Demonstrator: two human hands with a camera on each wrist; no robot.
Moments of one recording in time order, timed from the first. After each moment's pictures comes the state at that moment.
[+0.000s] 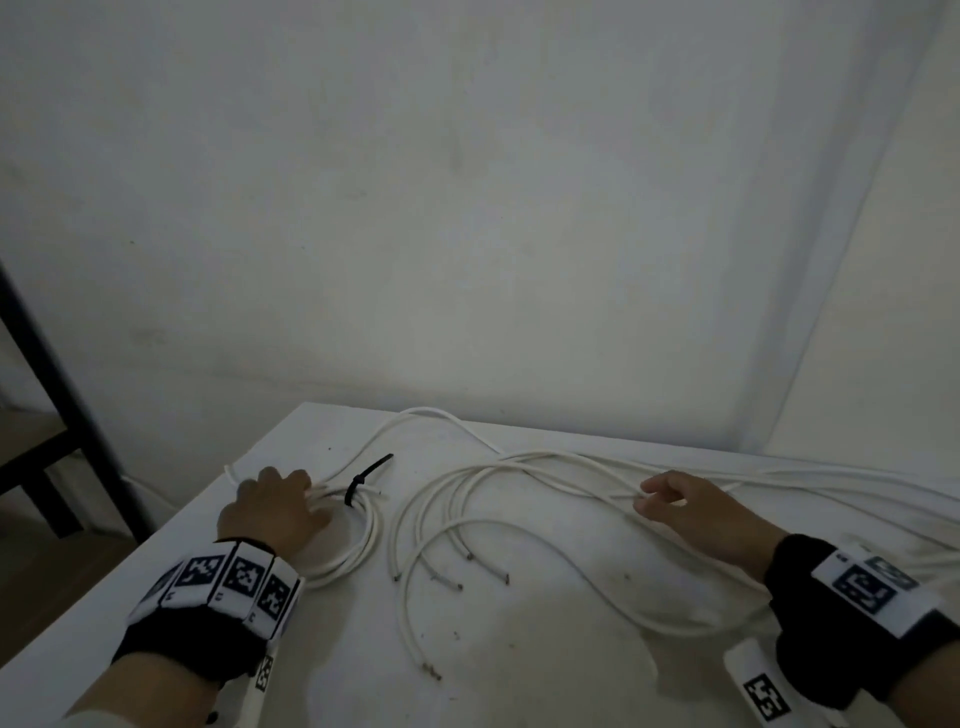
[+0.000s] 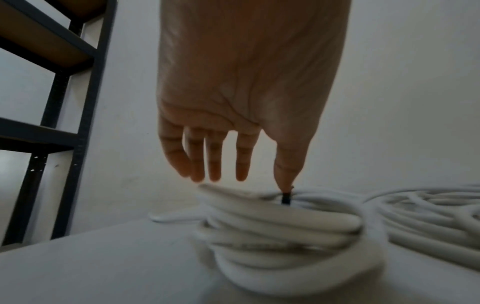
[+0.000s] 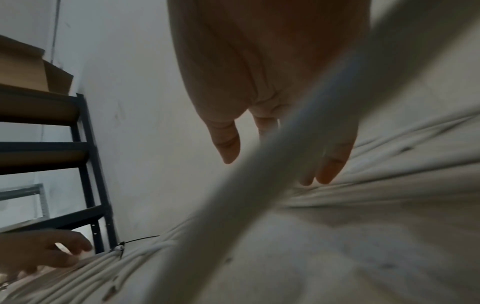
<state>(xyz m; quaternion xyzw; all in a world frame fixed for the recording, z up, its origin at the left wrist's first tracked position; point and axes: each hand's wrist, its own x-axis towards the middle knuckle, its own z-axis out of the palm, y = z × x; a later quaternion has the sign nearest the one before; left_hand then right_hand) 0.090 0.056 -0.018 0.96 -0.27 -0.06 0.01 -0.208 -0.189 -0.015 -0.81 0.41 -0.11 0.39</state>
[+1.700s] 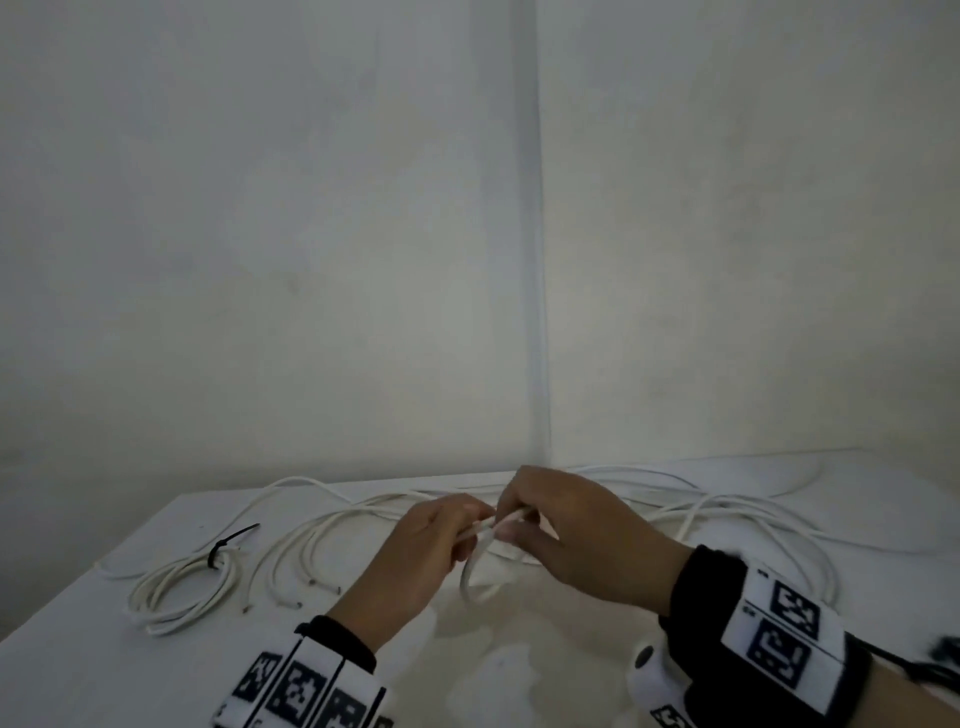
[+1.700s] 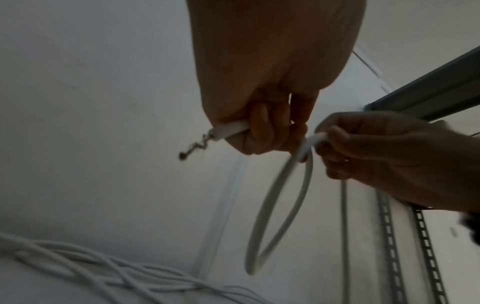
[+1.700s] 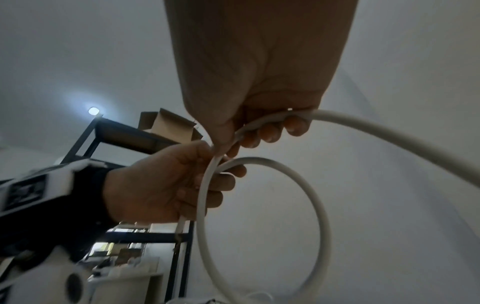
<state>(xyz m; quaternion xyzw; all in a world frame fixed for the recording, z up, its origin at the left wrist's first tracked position) -0.241 -0.004 0.068 0.64 -0.54 -0.21 0.50 -0.388 -0.098 0.078 -0.94 0.09 -0.31 0.13</state>
